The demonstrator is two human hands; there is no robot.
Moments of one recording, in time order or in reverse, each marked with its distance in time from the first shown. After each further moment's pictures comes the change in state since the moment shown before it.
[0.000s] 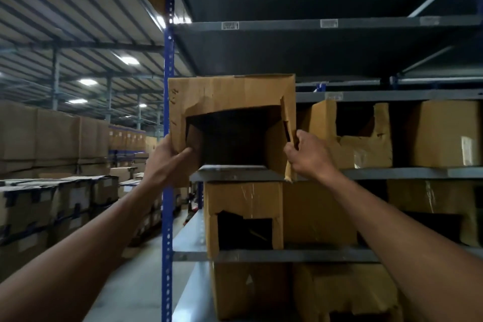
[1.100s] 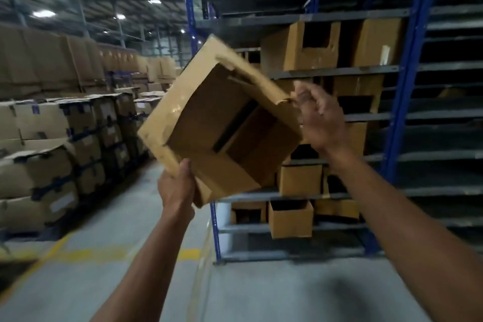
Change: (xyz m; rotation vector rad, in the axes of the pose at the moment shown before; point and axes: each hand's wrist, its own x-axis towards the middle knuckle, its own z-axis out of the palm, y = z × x) left_hand -0.543 0.172 -0.229 -0.349 0.334 -0.712; right_hand -0.469 -0.222 -0.313 0.468 -0.022 0.116
